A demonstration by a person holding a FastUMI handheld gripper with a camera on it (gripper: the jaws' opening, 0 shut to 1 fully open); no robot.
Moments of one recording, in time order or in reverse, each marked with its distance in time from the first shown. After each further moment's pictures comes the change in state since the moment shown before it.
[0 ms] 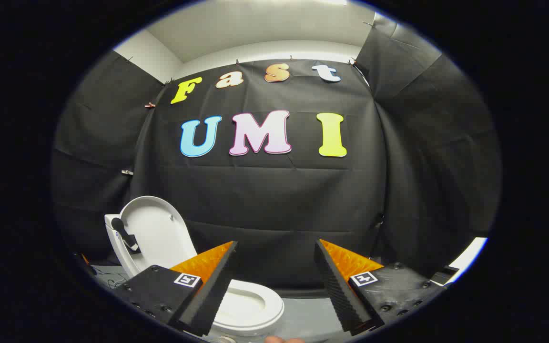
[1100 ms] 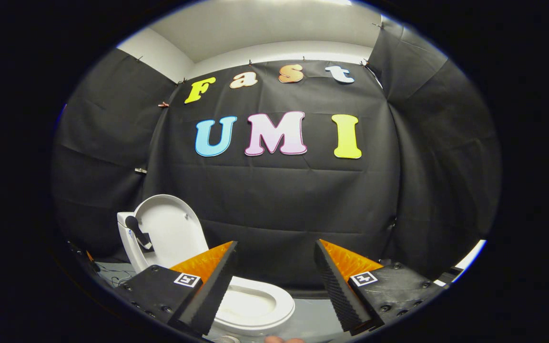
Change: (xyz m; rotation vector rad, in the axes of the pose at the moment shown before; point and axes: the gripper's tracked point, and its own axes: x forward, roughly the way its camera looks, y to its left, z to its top) arm -0.007 0.027 0.003 -0.001 -0.003 0.074
